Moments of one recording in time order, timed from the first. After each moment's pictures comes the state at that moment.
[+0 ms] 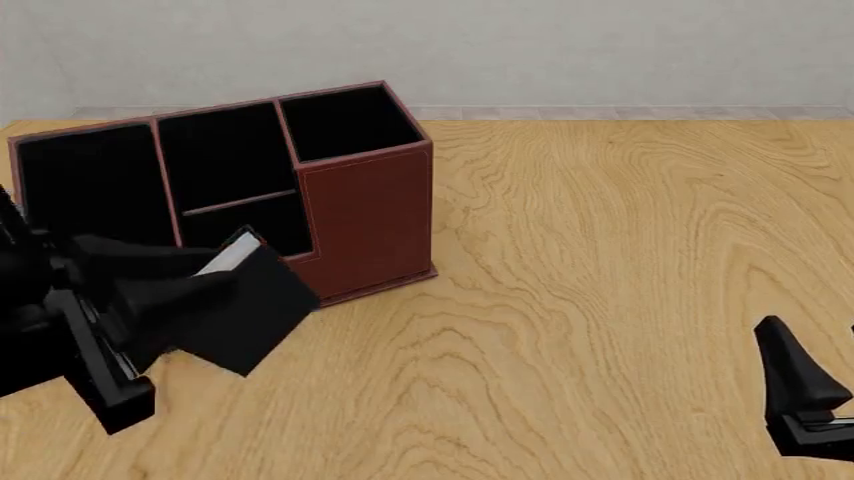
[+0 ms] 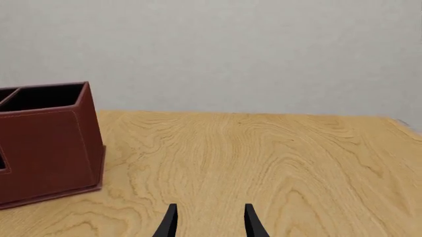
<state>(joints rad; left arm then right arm) -0.72 0.62 -0.64 0.47 0.12 0.03 0.06 0.00 -0.05 -0.01</state>
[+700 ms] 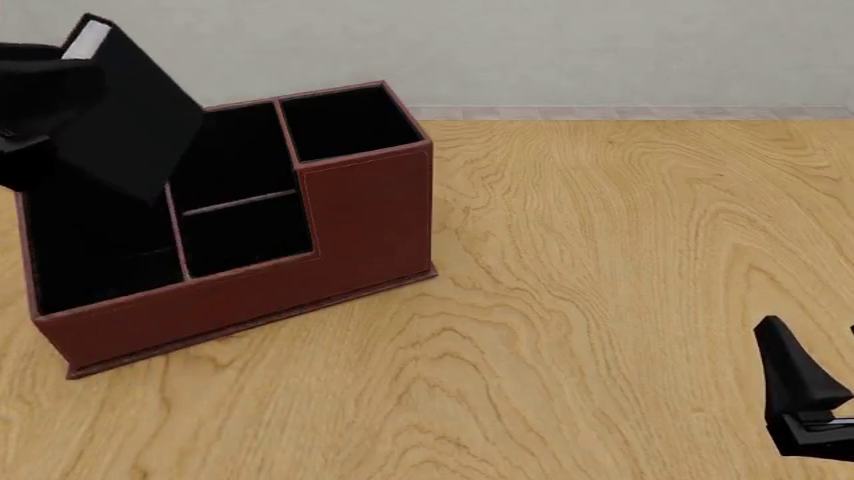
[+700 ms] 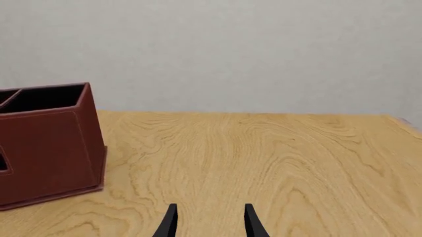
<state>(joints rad) -0.35 0.71 -0.92 0.45 0.18 0.03 0.06 0.00 -0.06 0.00</state>
